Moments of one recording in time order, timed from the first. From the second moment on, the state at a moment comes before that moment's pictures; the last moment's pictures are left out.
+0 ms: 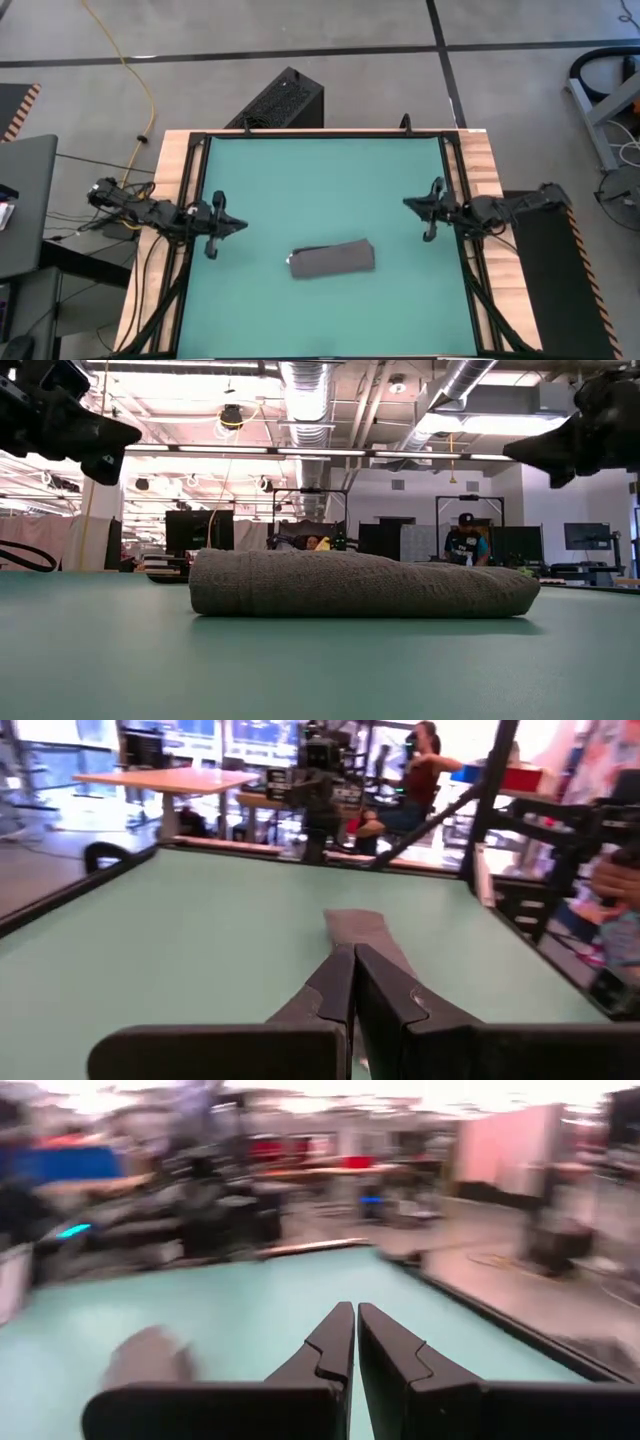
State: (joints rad) left arm -0.40 0.00 0.04 0.01 -0.43 -0.10; right arm 0.29 0.03 0.01 0.09 0.59 0.01
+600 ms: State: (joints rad) left arm -0.40 0.00 0.04 0.00 -0.48 -0.09; right arm 0.03 0.03 0.01 0.07 0.29 -0.02
